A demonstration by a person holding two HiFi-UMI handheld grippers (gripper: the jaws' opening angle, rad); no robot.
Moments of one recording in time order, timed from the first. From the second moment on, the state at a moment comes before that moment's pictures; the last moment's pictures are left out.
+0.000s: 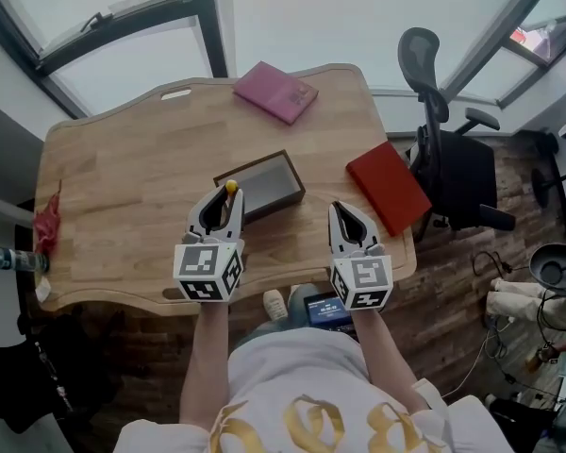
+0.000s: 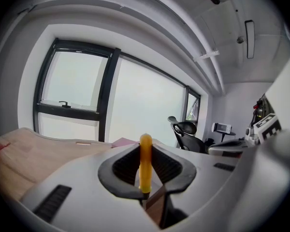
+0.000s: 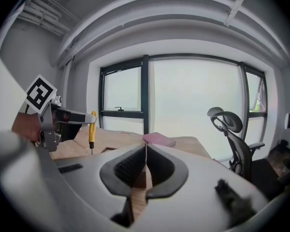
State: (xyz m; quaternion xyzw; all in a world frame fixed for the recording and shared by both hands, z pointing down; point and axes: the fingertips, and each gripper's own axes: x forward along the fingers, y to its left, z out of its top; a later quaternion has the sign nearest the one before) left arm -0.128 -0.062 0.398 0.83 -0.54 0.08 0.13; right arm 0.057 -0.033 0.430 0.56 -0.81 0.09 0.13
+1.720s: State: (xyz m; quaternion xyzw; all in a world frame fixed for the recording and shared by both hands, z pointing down) left arm -0.142 -0.132 0.467 0.82 -0.52 0.14 0.19; right arm 0.047 -0.114 0.469 0.55 -0.81 0.13 0.15
